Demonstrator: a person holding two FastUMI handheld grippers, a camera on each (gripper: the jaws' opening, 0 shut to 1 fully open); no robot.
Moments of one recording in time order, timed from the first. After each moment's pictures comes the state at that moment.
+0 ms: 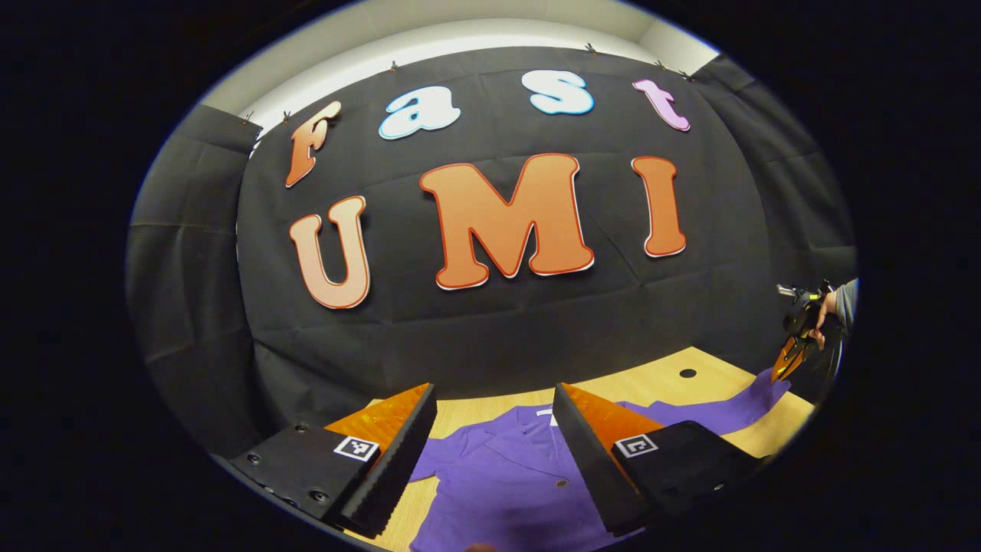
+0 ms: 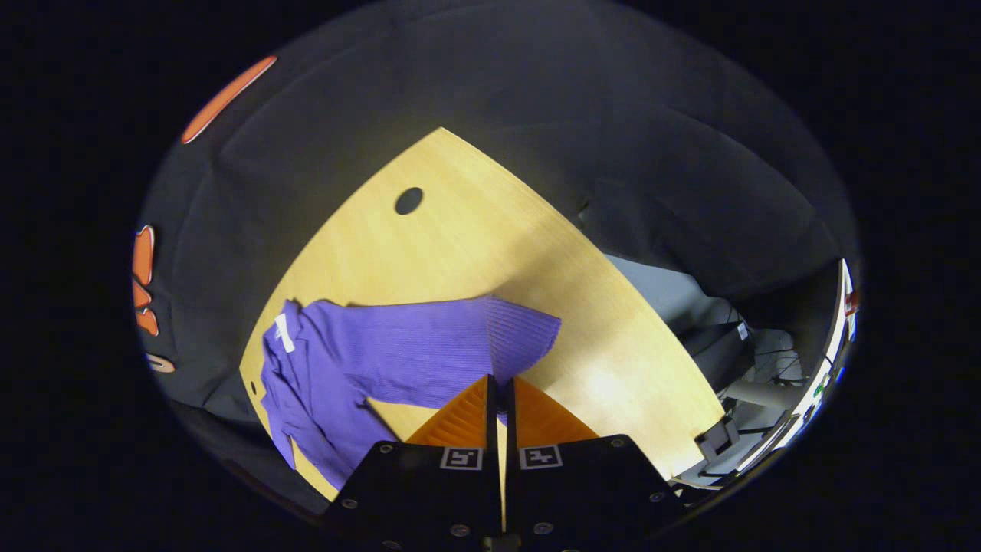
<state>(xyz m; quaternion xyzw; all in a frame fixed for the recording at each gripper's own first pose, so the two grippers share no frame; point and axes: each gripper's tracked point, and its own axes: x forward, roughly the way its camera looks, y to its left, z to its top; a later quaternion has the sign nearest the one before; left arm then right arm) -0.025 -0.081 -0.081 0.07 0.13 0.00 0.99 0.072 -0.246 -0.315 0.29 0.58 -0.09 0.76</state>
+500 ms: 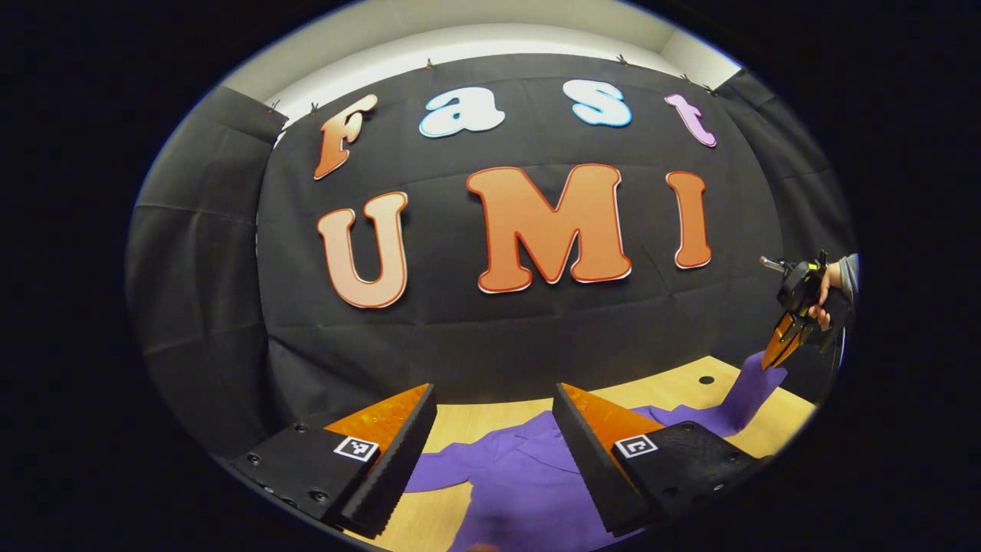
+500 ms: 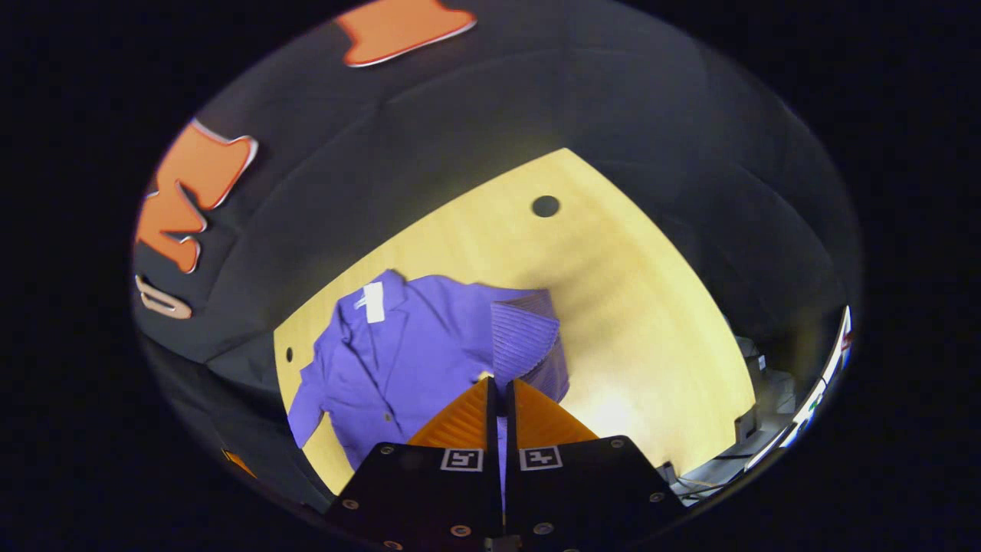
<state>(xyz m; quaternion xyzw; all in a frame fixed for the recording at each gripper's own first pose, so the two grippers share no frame) -0.025 0.016 -0.081 0.05 0.12 0.03 0.99 0.095 -0.092 -0.211 0.24 0.54 0.00 0.80</state>
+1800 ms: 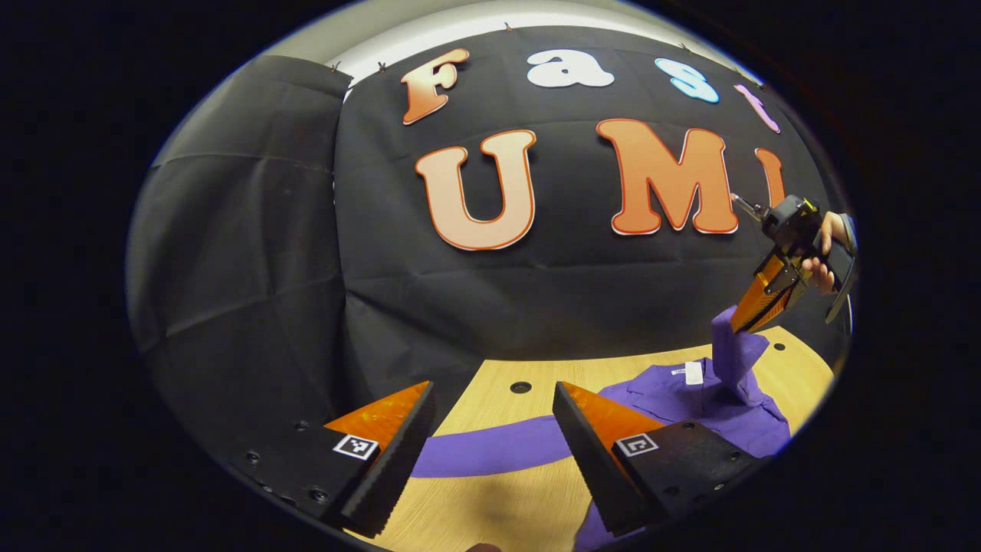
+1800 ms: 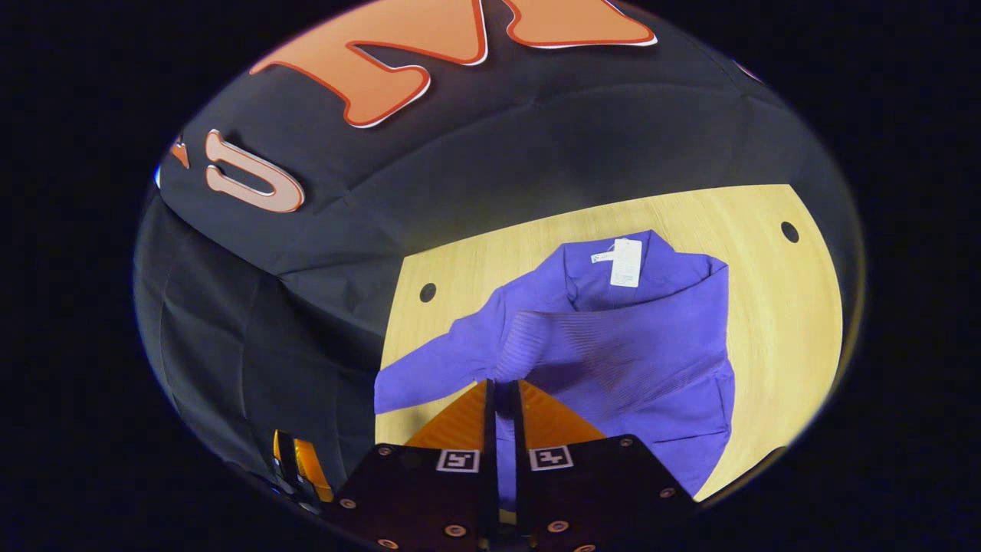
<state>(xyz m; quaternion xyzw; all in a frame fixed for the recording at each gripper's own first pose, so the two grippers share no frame) -0.055 0.225 -0.147 0.04 0.21 0.13 0.97 0.111 0.245 -0.127 0.21 0.51 0.23 0.80</state>
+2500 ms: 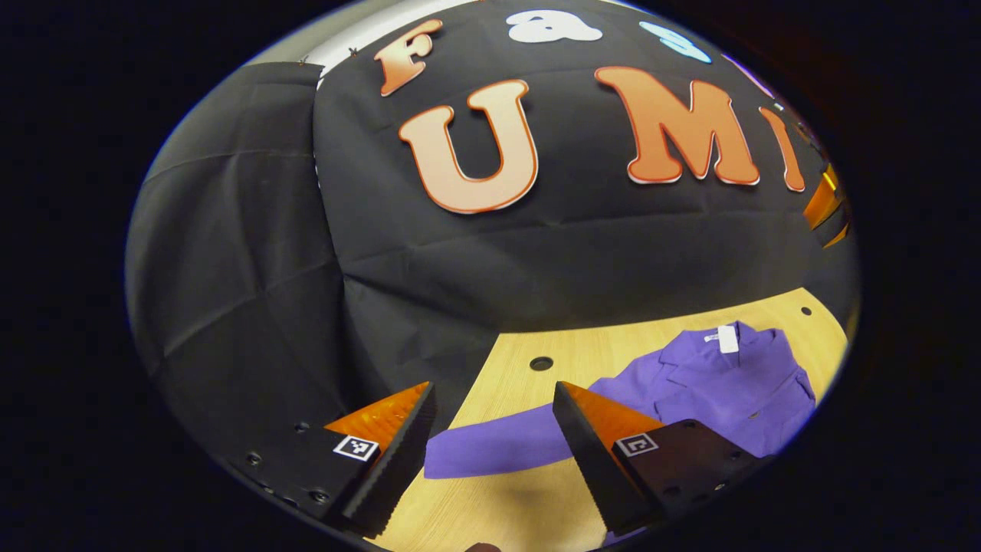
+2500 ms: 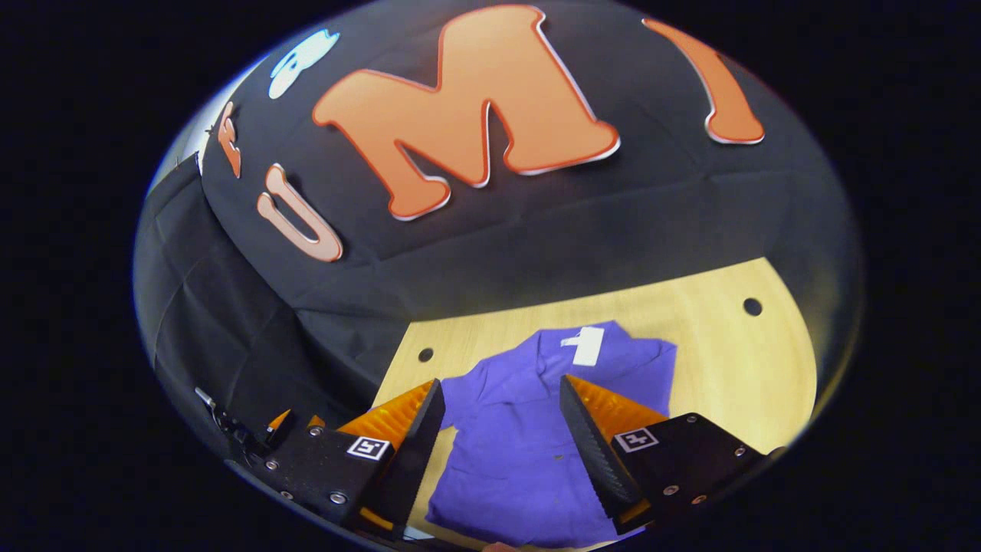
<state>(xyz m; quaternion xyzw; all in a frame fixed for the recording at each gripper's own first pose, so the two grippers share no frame) -0.001 0.259 -0.202 0.09 0.29 0.15 0.94 0.122 0.139 -0.065 0.19 0.33 0.20 0.90</state>
